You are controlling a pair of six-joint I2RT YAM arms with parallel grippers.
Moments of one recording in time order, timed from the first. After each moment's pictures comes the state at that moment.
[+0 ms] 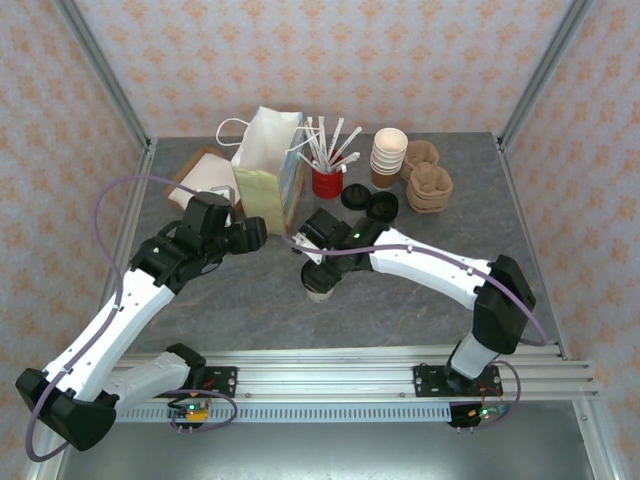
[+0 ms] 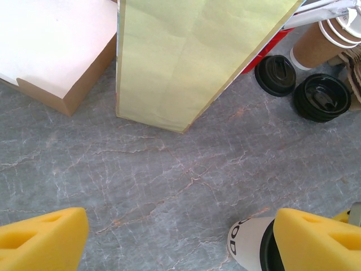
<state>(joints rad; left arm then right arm) -0.44 1.01 1.08 -0.84 -0.16 -0.53 0.95 1.64 1.36 -0.90 0.01 -0.06</state>
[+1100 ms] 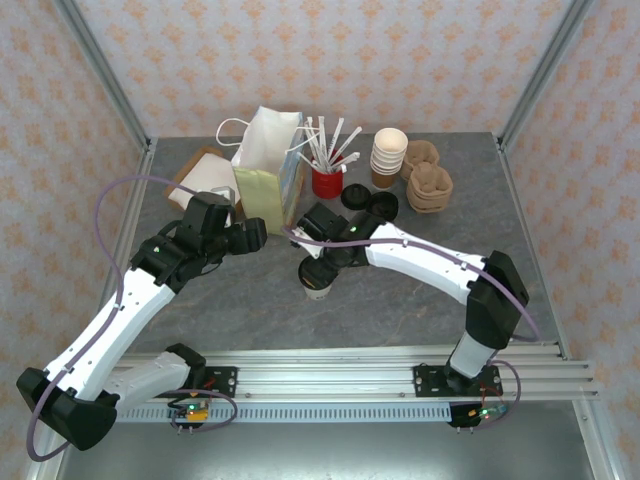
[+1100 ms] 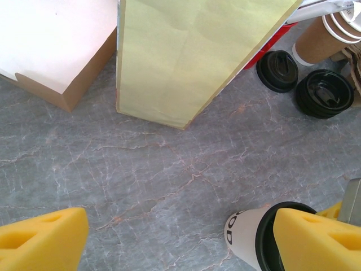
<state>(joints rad) -0.44 1.02 1.08 -0.85 -0.14 -0.53 0.93 1.68 1.41 -0.91 -0.01 -0.02</state>
